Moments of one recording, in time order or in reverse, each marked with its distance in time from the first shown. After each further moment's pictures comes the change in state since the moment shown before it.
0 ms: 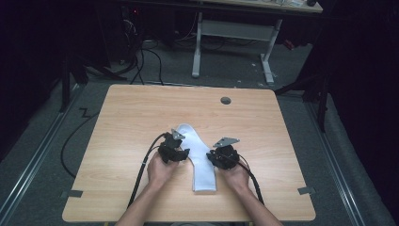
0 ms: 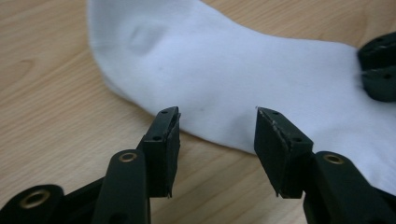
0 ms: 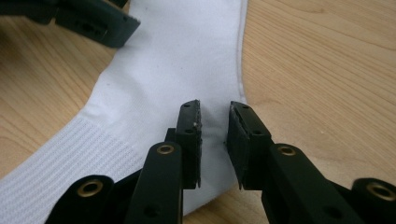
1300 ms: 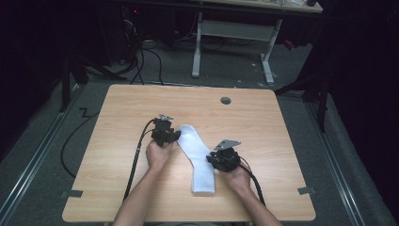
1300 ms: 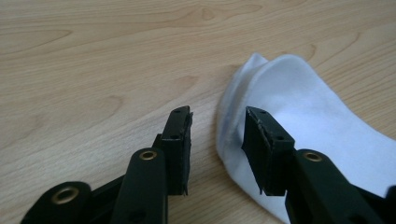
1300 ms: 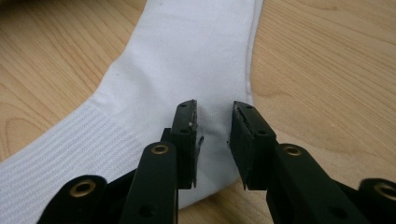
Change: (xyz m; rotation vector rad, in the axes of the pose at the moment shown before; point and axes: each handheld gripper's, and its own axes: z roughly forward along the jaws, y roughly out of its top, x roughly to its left) left arm 0.054 0.025 0.023 -0.059 0.012 -0.214; right arm 0.001 -0.007 -0.004 -0.008 0.032 -0.029
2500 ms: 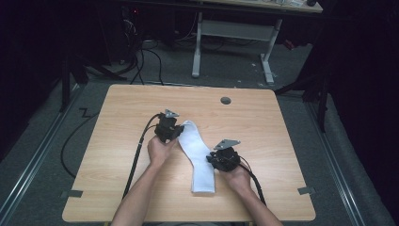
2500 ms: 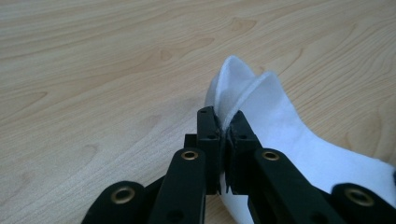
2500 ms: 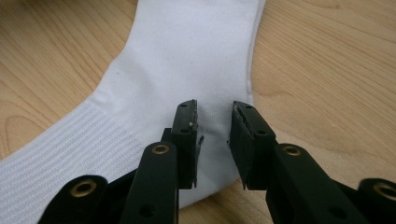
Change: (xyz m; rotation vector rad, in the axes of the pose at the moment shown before) left arm -0.016 0.019 -0.019 -0.053 -0.067 0.124; right arm 0.000 0.001 0.000 0.012 0.004 -0.007
